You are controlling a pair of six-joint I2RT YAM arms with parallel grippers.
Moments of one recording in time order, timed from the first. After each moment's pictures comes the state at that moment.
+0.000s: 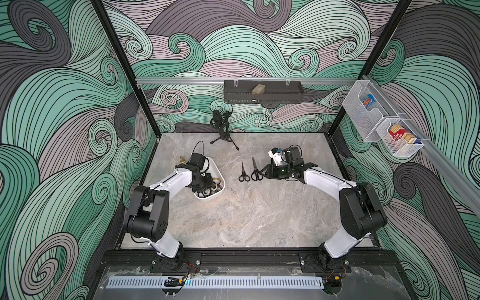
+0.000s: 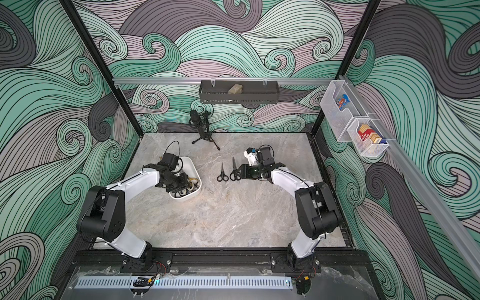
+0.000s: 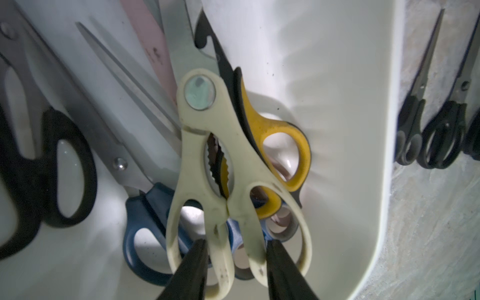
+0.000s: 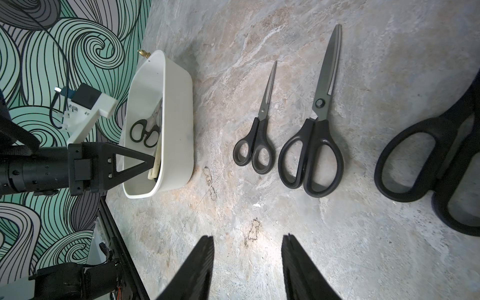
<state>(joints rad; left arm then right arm) -0.21 1.63 1.00 -0.63 0.20 -0.49 0.33 1.67 1.05 -0.27 -0.54 0.37</state>
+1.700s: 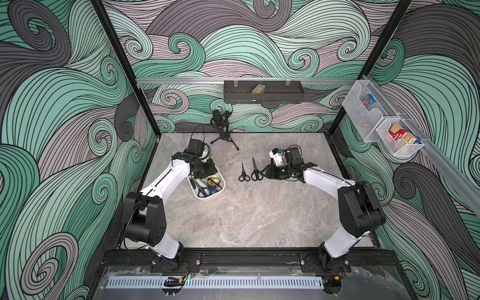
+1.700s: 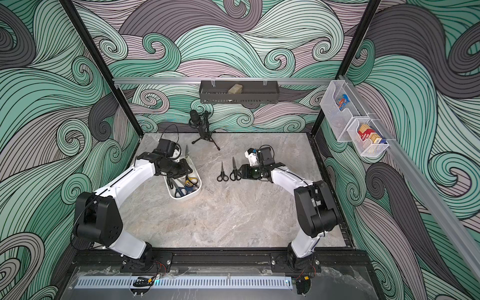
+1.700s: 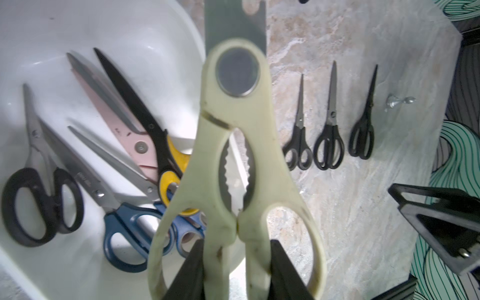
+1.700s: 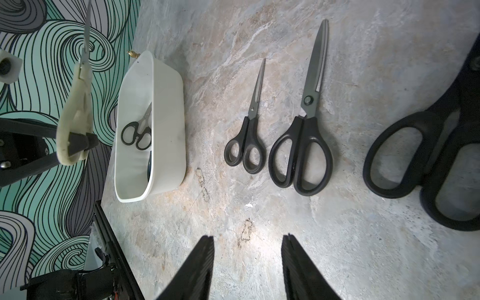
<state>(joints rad) -0.26 1.58 1.24 -0.73 0.28 -0.49 0.31 1.69 1.05 -0.28 -0.53 0.38</state>
